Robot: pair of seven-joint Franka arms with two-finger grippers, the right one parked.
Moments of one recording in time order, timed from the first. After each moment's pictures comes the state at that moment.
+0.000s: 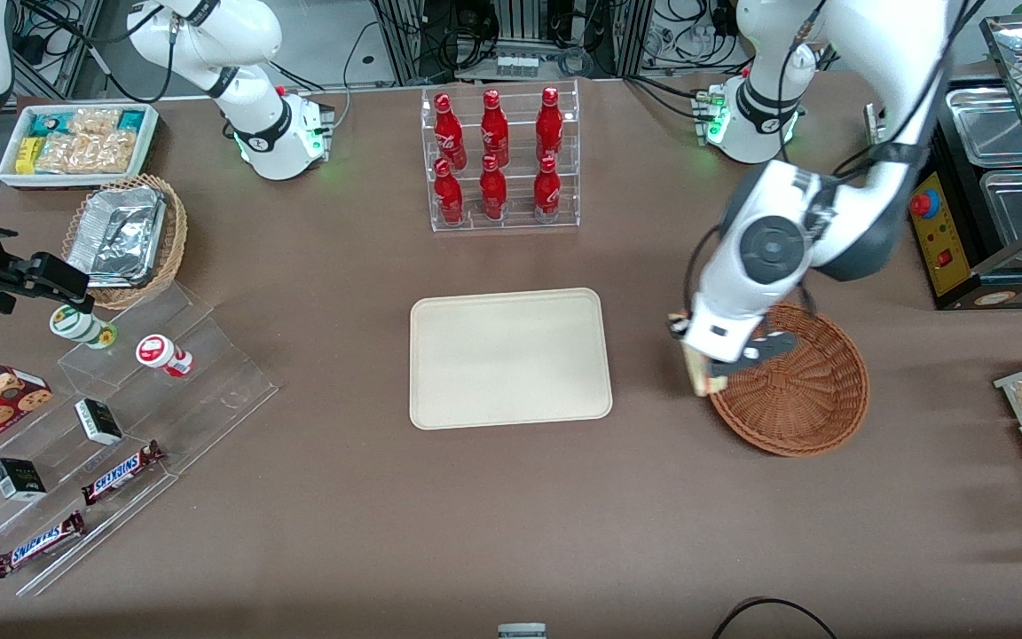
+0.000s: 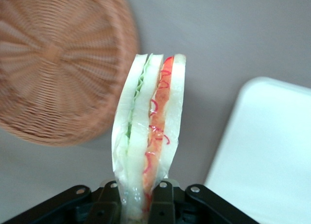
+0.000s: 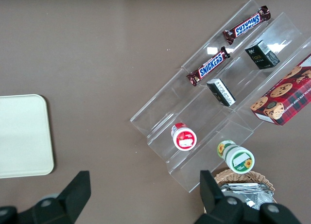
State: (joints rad) arm -0.06 0.30 -0.43 -1.89 0.12 2.02 -0.82
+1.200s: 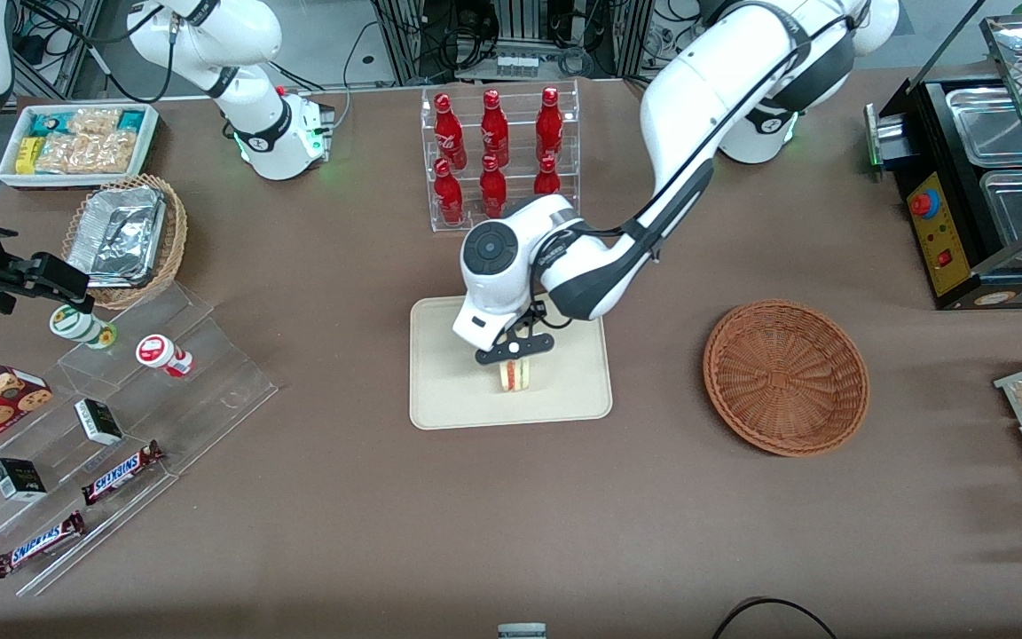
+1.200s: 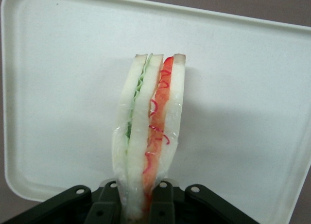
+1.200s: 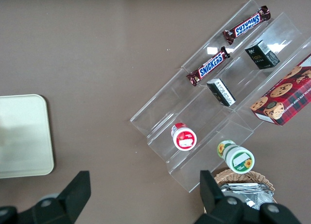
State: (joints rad) arm -0.54 0.85 -0.41 -1.30 0.31 2.02 -1.20
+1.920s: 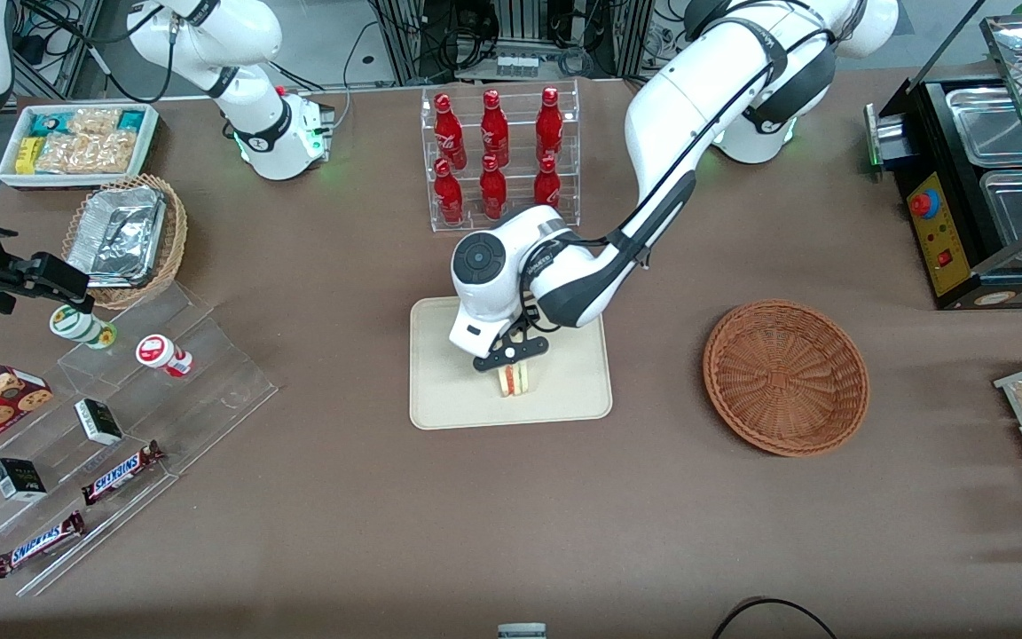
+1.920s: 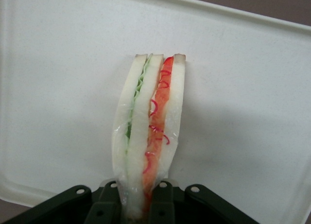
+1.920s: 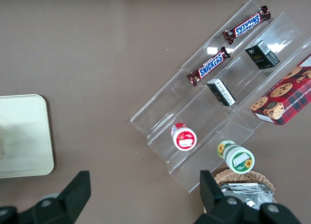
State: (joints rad) arm -0.57 0.89 -0.39 -1.26 0.31 2.02 -1.27
